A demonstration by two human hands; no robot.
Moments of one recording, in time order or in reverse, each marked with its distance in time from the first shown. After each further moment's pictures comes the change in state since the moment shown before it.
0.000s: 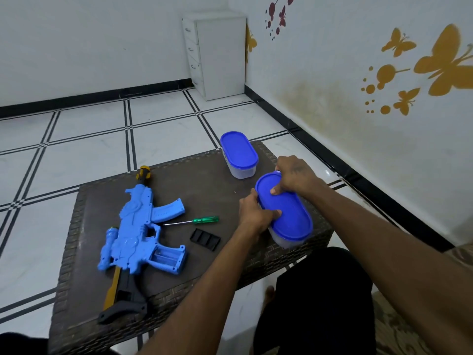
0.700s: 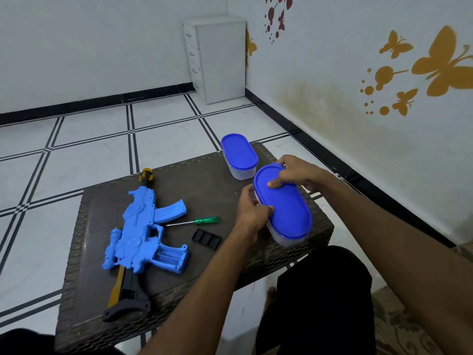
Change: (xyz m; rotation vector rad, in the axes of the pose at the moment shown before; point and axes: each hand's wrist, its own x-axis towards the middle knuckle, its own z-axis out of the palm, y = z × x) left_hand -0.025 0.018 -0.004 -0.226 0.026 -0.073; right_hand -0.003 0.014 -0.010 0.614 -0.162 0.011
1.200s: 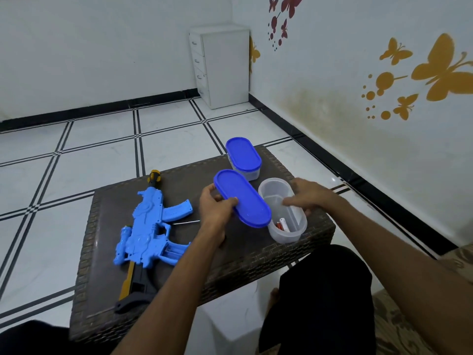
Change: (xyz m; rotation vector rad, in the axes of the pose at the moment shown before) left_hand -0.018 0.018 -0.067 -0.038 0.325 0.081; right_hand -0.030 0.031 0.018 -0.243 0.007 0.164
